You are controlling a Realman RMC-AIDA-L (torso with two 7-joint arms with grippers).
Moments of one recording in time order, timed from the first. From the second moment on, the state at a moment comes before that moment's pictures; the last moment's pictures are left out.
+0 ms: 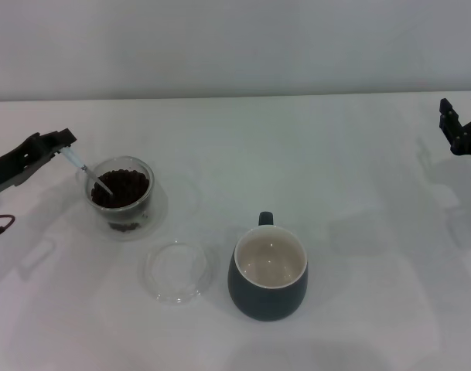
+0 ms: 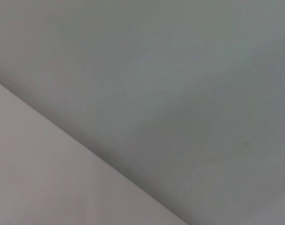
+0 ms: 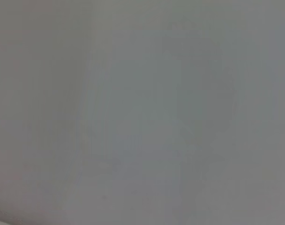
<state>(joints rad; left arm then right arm) -0.50 -1.97 1.23 0.40 1.11 0.89 -1.91 0.43 2.02 -1.43 -0.17 -0.10 -0.96 0.13</state>
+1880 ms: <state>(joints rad) -0.46 -1.96 1.05 0.41 1.11 1.10 -1.89 0.45 2.02 -1.43 -0.18 -0.10 -0.94 0.13</state>
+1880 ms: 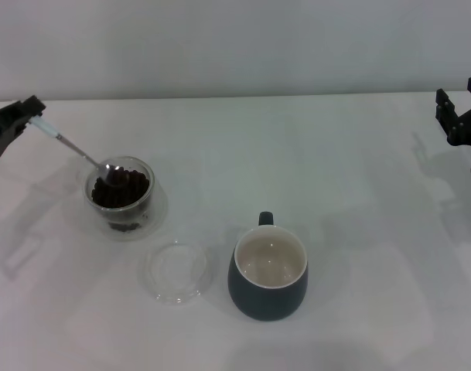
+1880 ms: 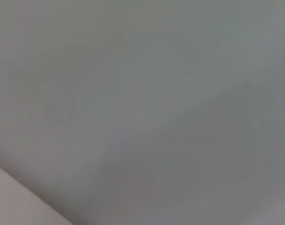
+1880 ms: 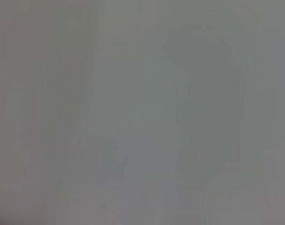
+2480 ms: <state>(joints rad) -0.58 -1.98 1.06 0.40 1.19 1.13 -1.90 0.47 2.02 -1.43 -0.18 -0.10 -0.94 0.13</state>
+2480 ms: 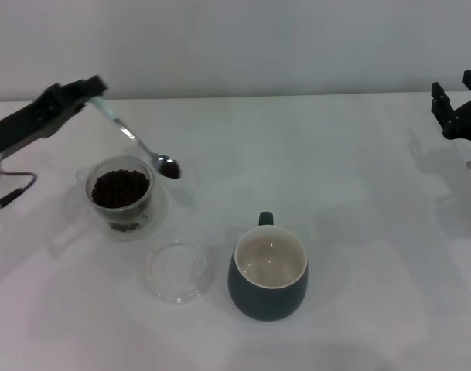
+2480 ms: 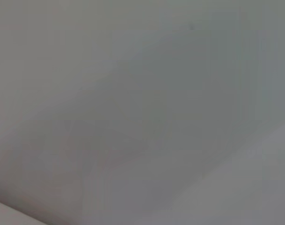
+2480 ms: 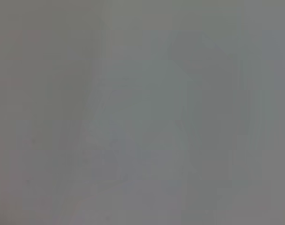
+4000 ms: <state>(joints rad) -0.77 -2.06 1.25 0.35 1.29 1.16 -1.94 0.49 2.02 -1.42 -0.17 -0.10 -0.94 0.13</state>
